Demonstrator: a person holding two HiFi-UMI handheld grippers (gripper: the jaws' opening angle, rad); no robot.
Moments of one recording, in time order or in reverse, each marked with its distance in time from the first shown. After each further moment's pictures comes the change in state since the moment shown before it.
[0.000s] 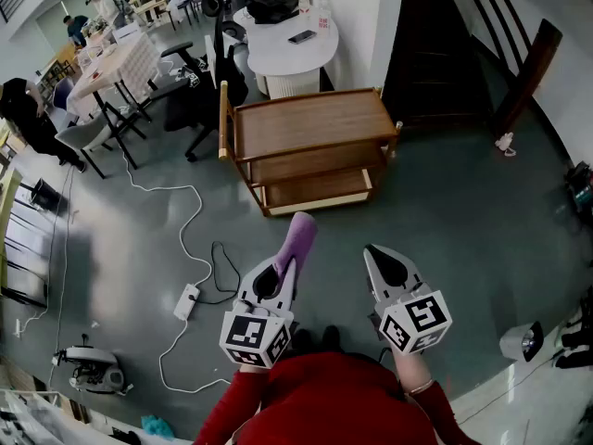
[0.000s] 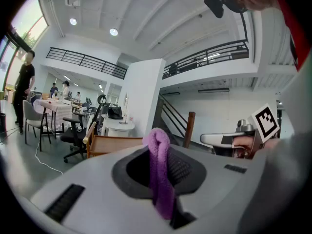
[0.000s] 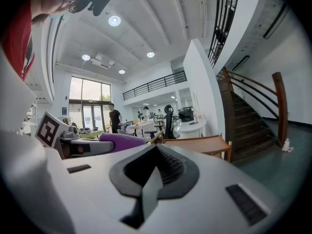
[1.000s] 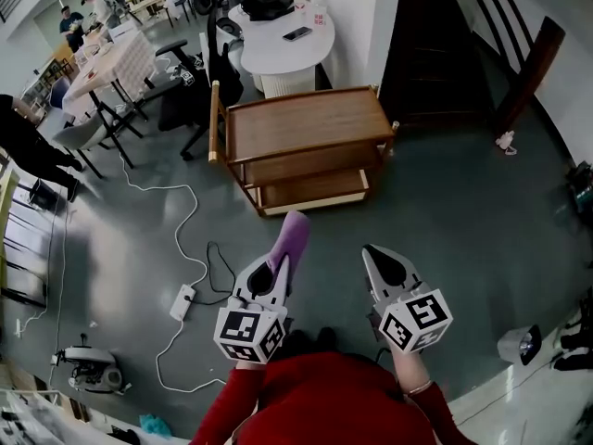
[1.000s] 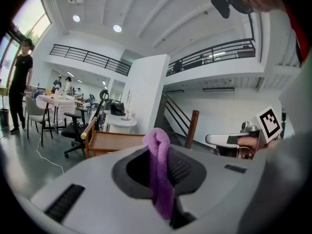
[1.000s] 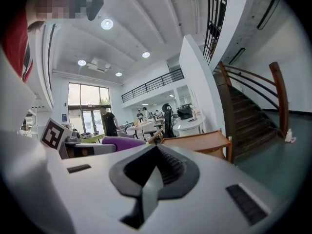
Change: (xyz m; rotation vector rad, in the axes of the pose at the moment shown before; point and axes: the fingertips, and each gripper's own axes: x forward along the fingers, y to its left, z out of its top) left arm 0.028 0.005 -0.005 -0.033 0.033 0.028; right arm 0.006 -0.028 -0.001 0.075 0.000 0.018
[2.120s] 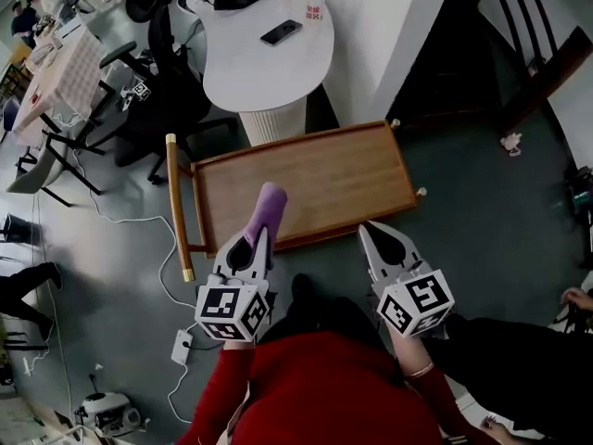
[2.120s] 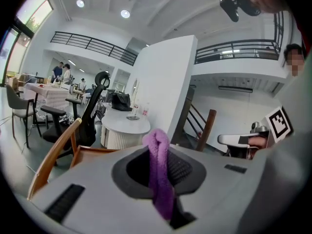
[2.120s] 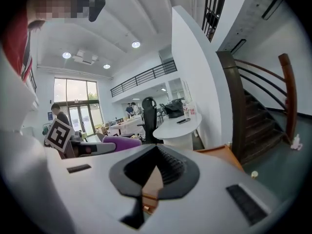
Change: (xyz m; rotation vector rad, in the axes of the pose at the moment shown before) left arm 0.319 0.193 0.087 -0.086 0.074 0.029; right arm 0.296 -0.189 0.097 0.012 0.082 -0.066
